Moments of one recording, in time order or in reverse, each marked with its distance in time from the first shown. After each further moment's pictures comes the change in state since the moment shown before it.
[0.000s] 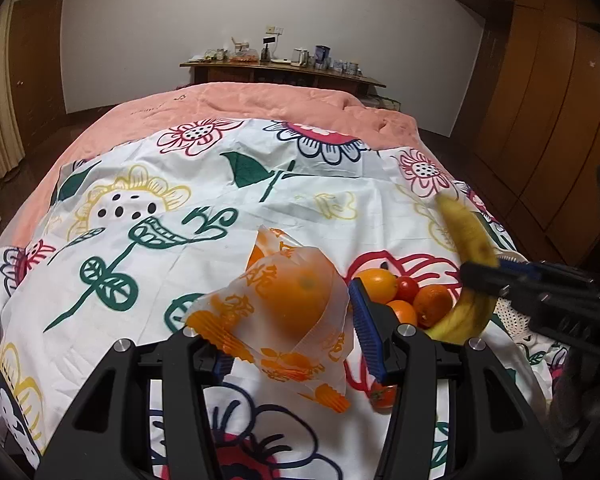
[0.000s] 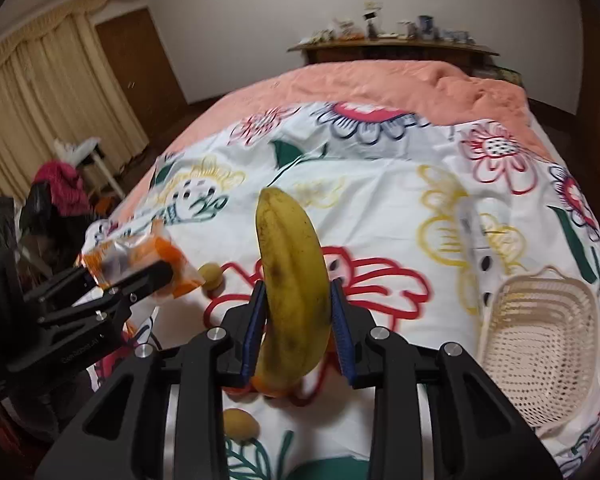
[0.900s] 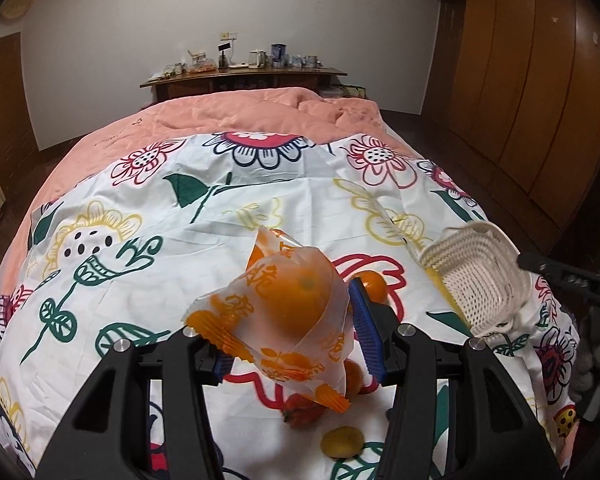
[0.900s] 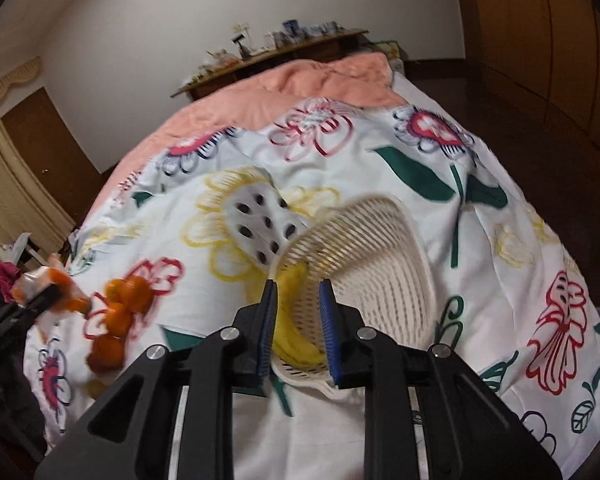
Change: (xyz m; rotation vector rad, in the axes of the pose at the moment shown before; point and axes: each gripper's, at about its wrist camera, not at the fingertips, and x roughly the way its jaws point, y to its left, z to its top) left arm 0.005 -0.079 0.009 0.158 0.010 -0.048; right arm -0.065 -0.177 -0.062 0.335 -0.068 -0.233
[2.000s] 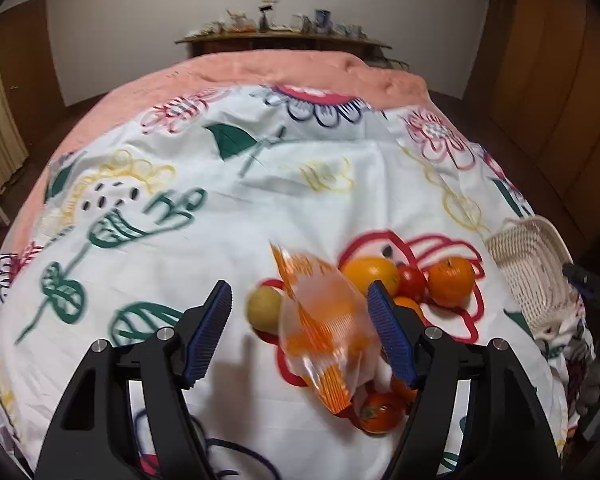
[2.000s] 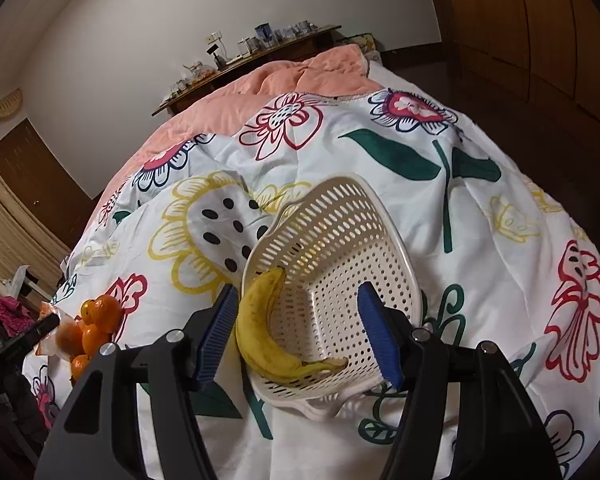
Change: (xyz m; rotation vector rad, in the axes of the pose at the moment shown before) left arm 0.046 0.049 -0.010 -0.107 0.141 0.087; right arm 0.024 -0.025 -0.006 0.101 -0.034 -0.017
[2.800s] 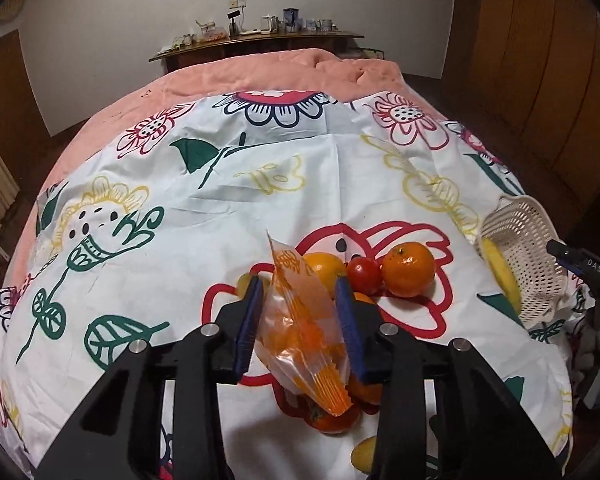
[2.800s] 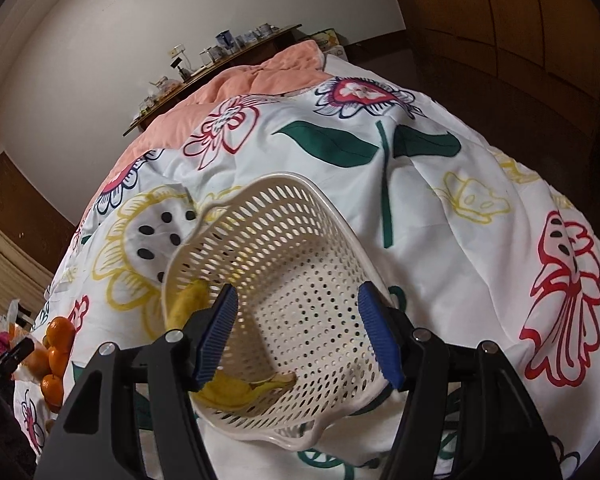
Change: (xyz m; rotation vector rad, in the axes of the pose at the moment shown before) left arm -0.003 -0.042 0.000 0.115 -0.003 0.017; right arm 0.023 -0.066 -0.004 0.130 0.000 -0.042
